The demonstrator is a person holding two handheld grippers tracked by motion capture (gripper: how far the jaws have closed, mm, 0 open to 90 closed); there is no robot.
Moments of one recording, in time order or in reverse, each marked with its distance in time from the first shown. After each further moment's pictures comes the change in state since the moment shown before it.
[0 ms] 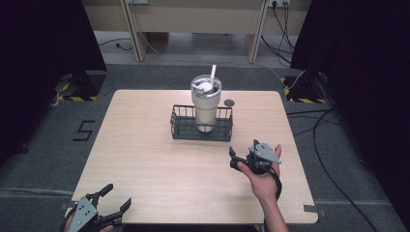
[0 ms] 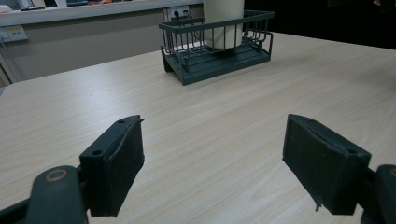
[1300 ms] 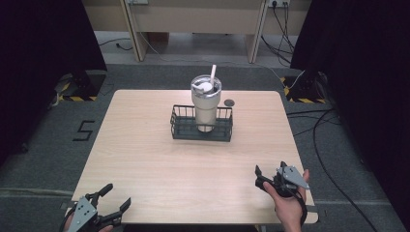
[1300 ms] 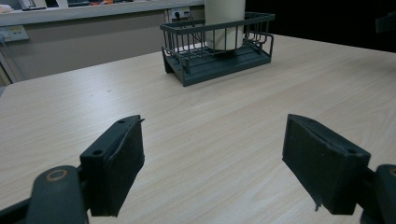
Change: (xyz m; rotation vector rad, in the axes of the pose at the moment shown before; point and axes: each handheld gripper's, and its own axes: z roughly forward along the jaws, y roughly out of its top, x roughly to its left) left arm 0.001 0.000 0.000 -0.005 0.002 -0.009; right arm -0.049 -0.056 -0.055 0.056 -0.142 0.063
